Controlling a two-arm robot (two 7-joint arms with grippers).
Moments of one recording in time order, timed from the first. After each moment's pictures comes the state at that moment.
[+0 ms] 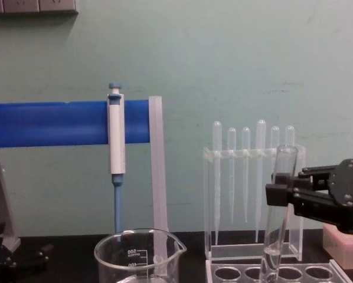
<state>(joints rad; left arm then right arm) -0.20 0.60 0.45 -1.41 -0.25 -0.12 0.03 0.28 0.69 -0.44 -1.63 0.49 -0.09 0.69</state>
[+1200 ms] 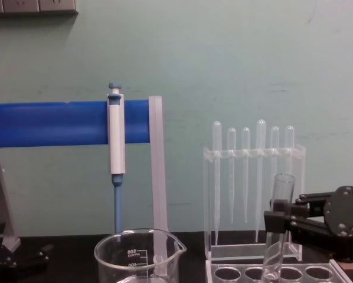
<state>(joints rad) -0.20 0.60 0.45 -1.41 -0.25 -0.12 0.03 0.29 0.65 -0.46 -1.54 0.47 -0.12 0.71</state>
